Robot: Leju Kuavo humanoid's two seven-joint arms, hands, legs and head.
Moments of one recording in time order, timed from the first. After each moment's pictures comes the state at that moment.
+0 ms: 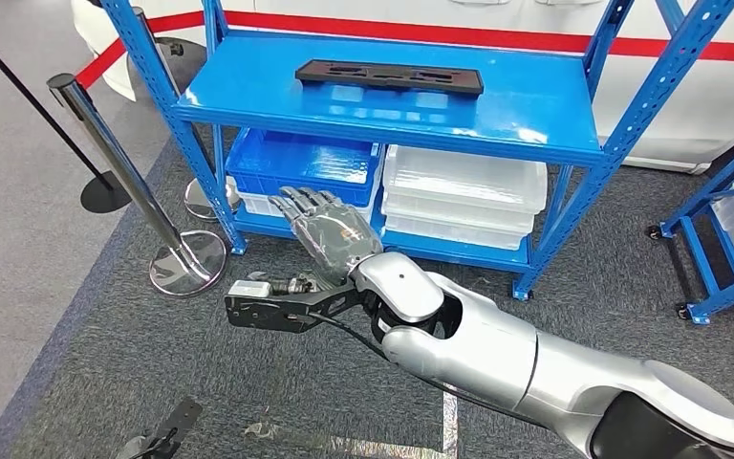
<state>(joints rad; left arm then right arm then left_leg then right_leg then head) -0.15 -0.13 1.13 -0.14 -1.57 0.31 -0.25 -0.98 0.04 1.13 -1.06 0.54 0.00 0.30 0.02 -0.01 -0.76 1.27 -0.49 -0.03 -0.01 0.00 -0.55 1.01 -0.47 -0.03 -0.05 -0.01</state>
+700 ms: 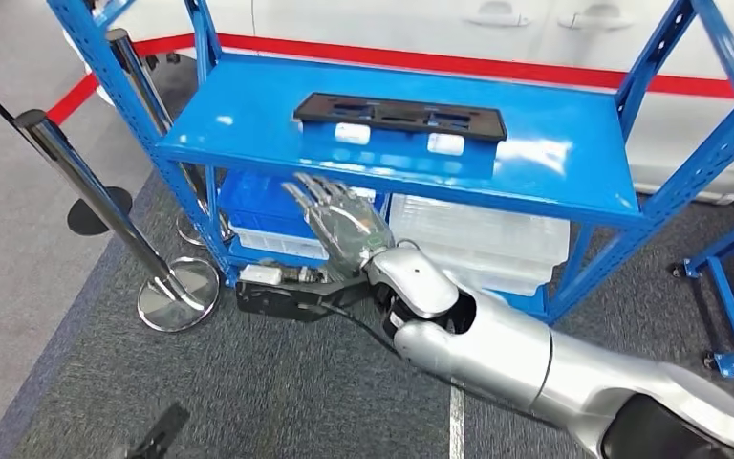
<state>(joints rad) -0.13 -0.08 1.13 -0.13 -1.56 0.27 -0.17 -0.97 0.01 1.10 -1.10 0.52 0.00 0.33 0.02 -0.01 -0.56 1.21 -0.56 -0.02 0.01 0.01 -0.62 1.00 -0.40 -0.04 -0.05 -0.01</state>
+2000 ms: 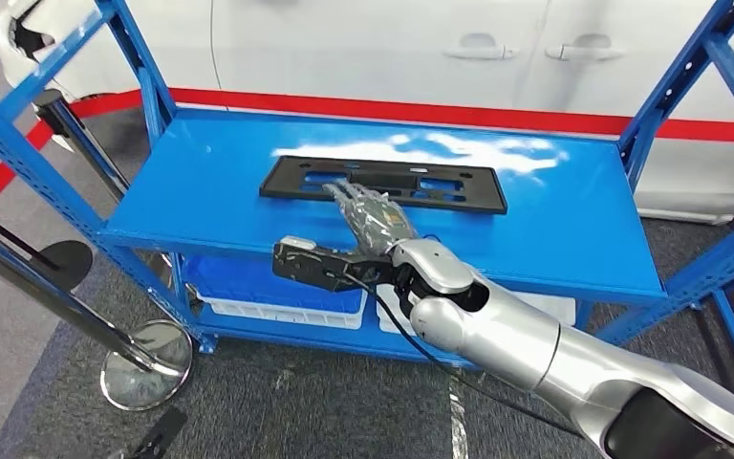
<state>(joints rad) -0.13 -0.08 1.13 -0.12 -1.57 0.26 -0.16 -0.97 -0.02 1.07 -0.98 0.38 0.00 0.35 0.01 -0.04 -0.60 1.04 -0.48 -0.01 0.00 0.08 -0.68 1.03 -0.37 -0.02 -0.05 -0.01</state>
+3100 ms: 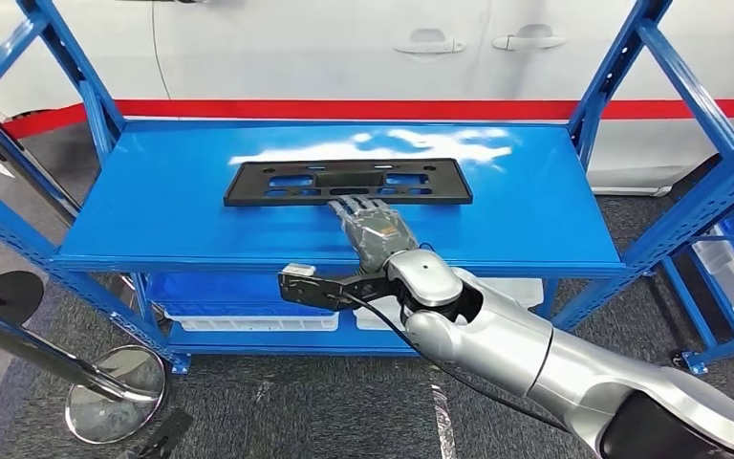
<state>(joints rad) -0.13 -0.10 1.13 -0.12 -1.57 0.25 -0.16 -0.97 -0.01 1.12 -0.93 0.55 0.09 0.36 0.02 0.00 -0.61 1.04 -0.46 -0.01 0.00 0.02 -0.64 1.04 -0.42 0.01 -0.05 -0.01</state>
